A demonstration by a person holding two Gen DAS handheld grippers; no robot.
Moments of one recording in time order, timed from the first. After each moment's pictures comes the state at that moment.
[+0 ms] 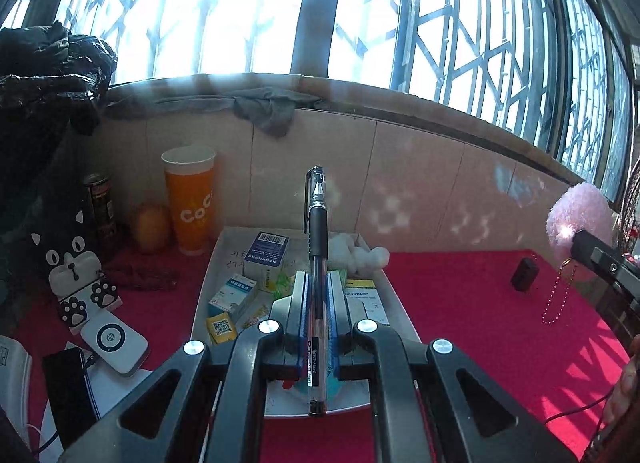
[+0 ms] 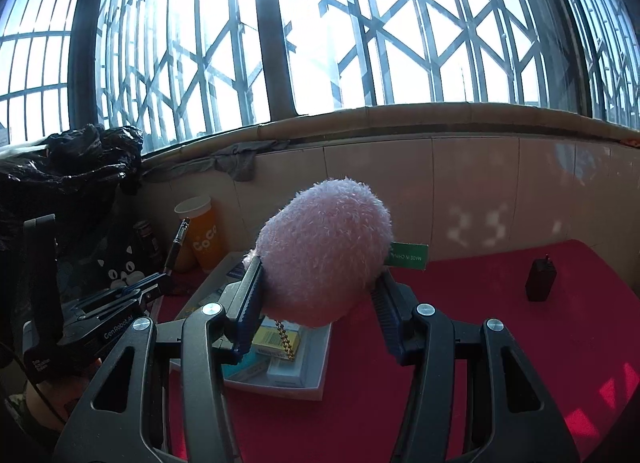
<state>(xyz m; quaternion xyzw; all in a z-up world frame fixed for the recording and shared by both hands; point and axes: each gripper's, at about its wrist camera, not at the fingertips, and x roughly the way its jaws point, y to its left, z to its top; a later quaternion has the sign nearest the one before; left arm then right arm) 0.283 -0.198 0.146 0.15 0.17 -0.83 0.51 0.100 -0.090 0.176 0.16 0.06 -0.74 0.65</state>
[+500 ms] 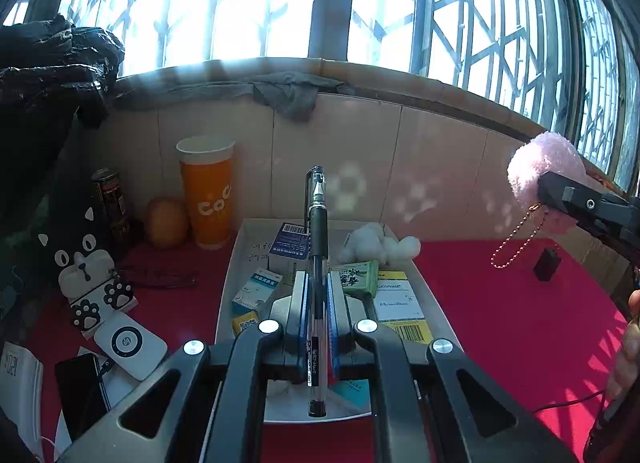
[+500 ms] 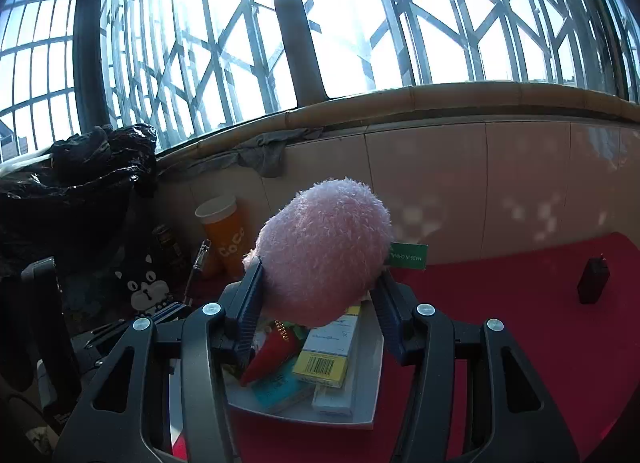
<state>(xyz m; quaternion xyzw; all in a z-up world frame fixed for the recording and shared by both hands) 0.292 -0.219 0.131 0.18 0.17 -0.81 0.53 0.122 -0.160 0.177 0.20 0.06 -0.70 0.69</state>
